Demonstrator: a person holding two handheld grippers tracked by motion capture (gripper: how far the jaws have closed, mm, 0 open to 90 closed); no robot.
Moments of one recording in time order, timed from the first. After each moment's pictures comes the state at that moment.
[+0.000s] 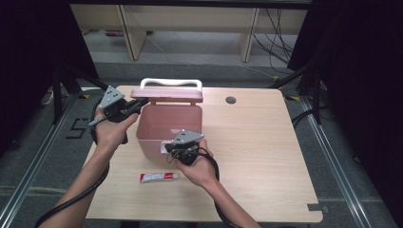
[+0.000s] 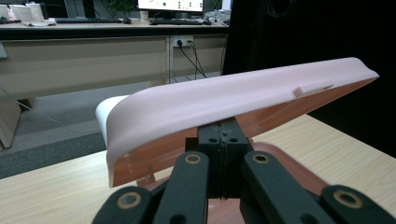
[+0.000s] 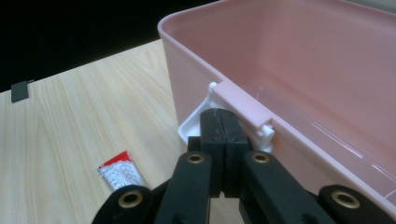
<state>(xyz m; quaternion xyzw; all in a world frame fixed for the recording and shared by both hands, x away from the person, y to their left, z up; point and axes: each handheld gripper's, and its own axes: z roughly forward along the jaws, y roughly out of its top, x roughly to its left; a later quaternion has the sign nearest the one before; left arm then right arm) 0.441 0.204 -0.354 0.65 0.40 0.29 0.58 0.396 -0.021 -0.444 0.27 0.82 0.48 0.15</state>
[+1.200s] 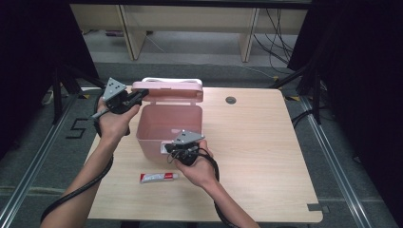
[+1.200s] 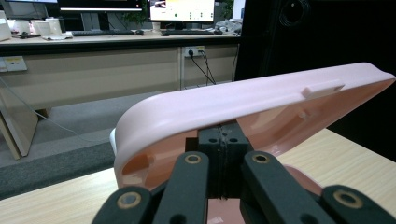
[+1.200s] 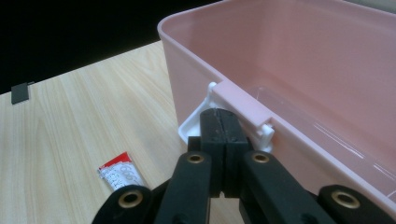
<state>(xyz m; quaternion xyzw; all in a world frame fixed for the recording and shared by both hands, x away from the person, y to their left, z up) 0.460 0.200 -0.345 0.64 0.40 0.31 0.58 0.396 -0.023 -0.445 0.27 0.82 0.48 0.14</state>
